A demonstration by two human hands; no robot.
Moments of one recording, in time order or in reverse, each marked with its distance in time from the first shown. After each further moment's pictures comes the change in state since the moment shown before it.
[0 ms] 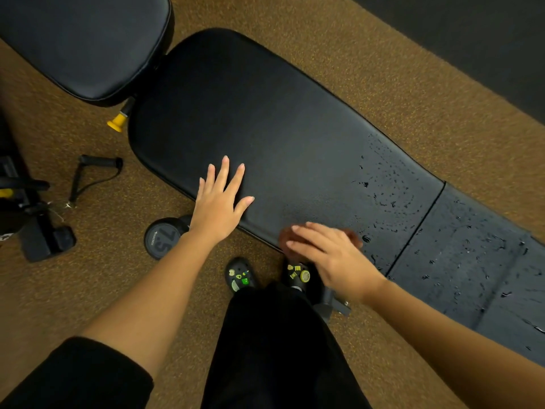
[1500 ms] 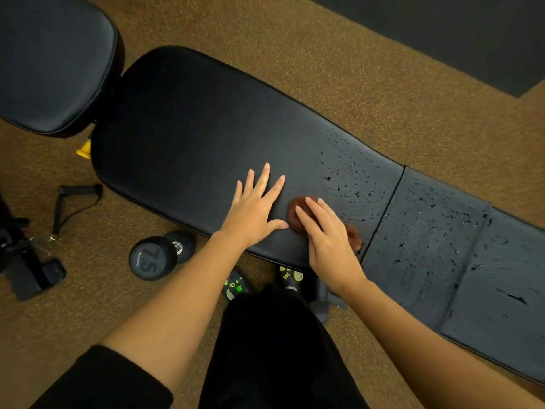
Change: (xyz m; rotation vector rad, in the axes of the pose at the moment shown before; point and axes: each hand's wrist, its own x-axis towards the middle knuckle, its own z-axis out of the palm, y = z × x) left_hand 0.014 0.102 -0.003 0.085 -0.217 0.291; right_hand -0.010 0.003 0.001 0.058 0.333 0.483
